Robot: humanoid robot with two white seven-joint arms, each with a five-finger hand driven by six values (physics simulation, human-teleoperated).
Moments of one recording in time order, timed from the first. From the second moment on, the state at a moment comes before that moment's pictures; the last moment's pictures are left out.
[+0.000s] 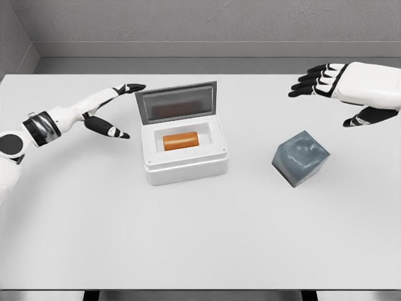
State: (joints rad) left arm -0.68 0.51 -0.56 -0.89 0.11 -0.61 -0.54; right arm -1.24 -1.25 1.31 -1.67 0.05 -0.61 0.21
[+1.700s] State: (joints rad) left arm -0.46 0.71 -0.37 -1.17 0.14 -0.61 -0.53; right arm -1.23 -1.21 1.32 -1.62 0.05 -0.61 0.21
